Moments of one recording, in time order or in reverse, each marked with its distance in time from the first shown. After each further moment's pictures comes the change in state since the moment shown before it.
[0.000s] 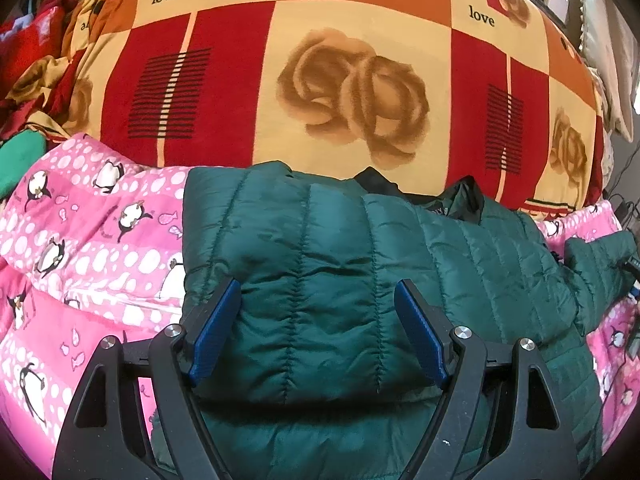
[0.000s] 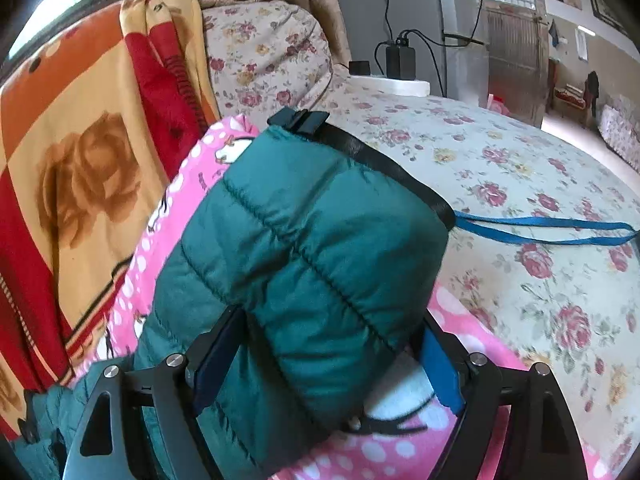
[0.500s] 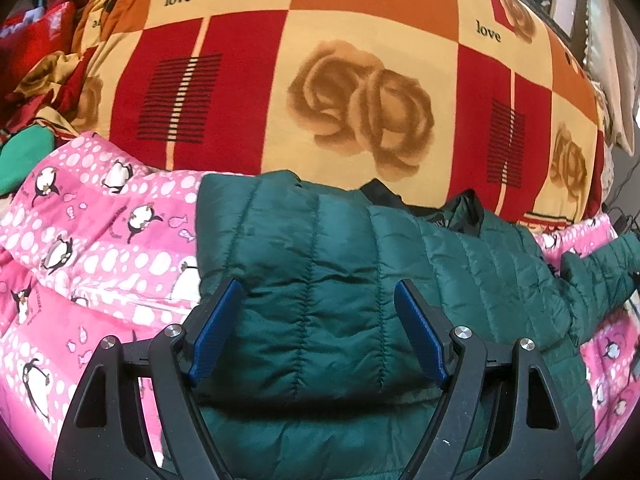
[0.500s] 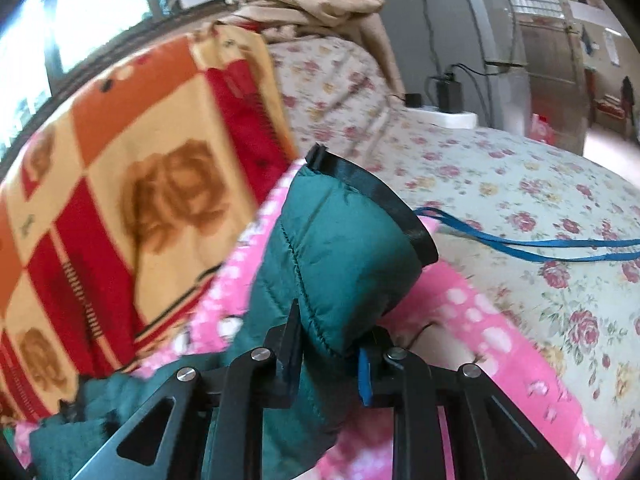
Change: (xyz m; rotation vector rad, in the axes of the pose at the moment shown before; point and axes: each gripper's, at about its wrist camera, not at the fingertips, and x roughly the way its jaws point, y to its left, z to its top) left arm -0.011 0.008 0.004 -0.041 -0.026 -0.002; right arm -0.058 0.023 -0.008 -0.047 -0.089 0.228
